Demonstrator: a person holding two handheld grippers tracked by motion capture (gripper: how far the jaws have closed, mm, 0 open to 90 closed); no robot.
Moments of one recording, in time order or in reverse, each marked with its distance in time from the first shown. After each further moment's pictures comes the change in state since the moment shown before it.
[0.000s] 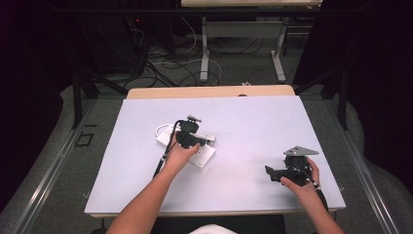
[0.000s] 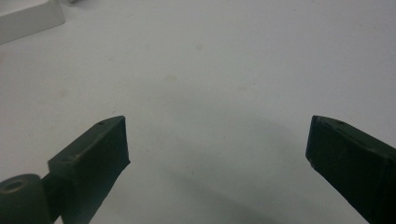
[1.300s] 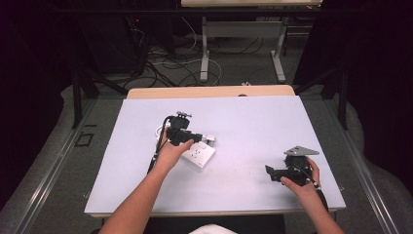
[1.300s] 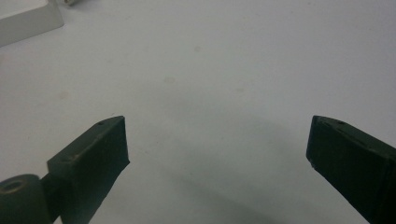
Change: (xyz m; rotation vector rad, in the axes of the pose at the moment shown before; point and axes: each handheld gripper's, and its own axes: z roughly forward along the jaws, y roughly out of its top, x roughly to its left) left arm 0.011 0.000 -0.031 -0.090 0.042 -0.032; right arm 0.000 0.000 -0.001 -0.005 -0.008 0.004
